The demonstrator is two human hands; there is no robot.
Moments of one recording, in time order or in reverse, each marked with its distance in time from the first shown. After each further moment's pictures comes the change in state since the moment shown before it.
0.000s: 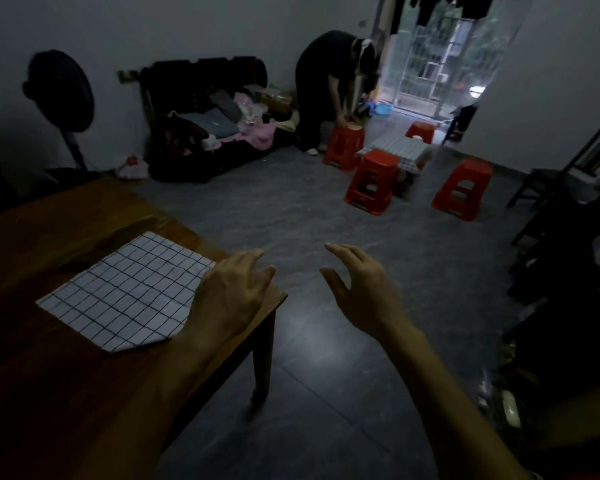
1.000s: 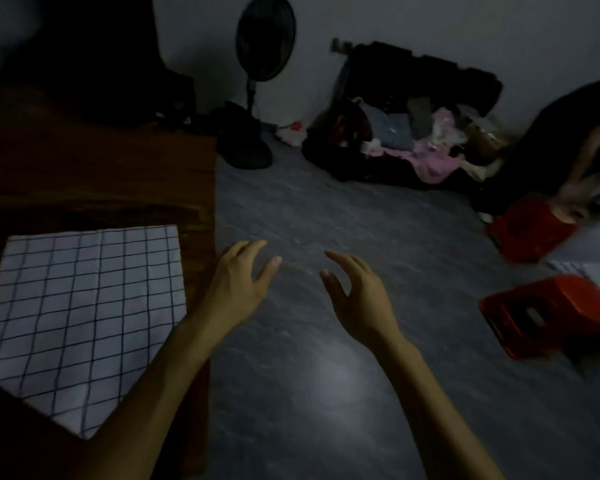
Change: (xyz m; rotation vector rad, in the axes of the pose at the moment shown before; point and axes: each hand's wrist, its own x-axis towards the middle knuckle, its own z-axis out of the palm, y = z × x) left_hand 0.384 -0.105 0.128 -0.092 0.349 -0.697; right_hand 0.471 0.159 0.200 0.267 -0.523 -0.467
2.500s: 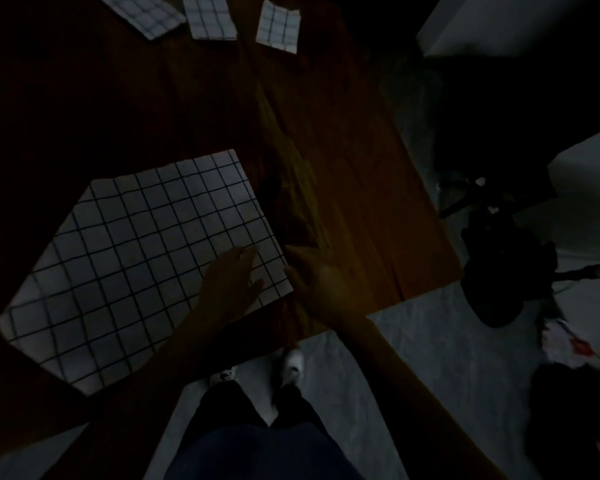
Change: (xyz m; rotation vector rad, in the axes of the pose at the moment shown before) left_hand 0.176 -0.242 0.038 0.131 0.556 -1.177; right_hand 0.390 -0.113 0.305 0.142 -1.055 -1.090
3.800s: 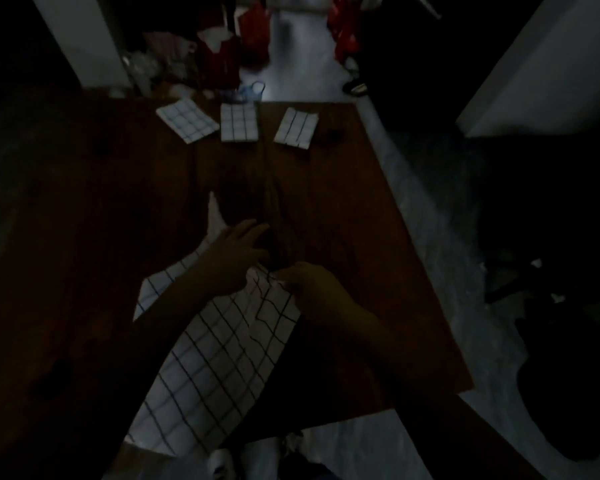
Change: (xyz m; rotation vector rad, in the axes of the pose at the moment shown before) left_hand 0.125 0.081 -0.119 0.511 -0.062 0.209; right_hand 0.114 0.016 -0.125 -0.046 -0.354 -0.216
